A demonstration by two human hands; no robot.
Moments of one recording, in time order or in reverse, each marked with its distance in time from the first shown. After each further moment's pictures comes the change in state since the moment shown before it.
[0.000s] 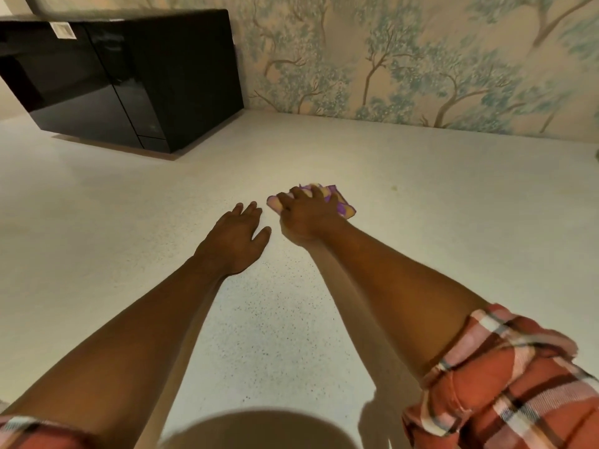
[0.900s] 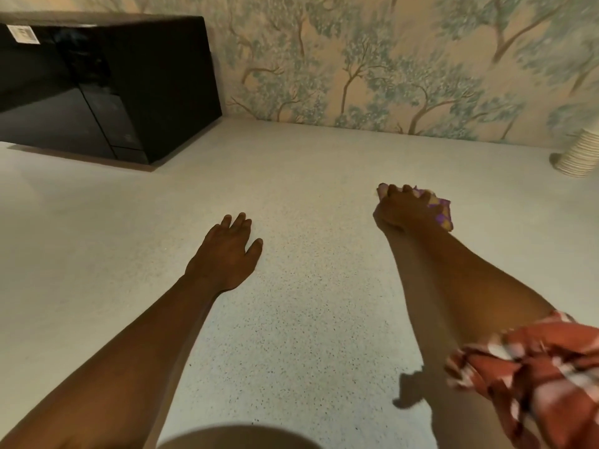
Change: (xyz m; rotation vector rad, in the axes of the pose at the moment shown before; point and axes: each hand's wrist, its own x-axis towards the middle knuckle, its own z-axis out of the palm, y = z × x) left_hand 0.006 -0.012 0.007 0.020 0.019 0.006; right_hand -0.033 0.134 -0.050 -0.045 -0.130 0.685
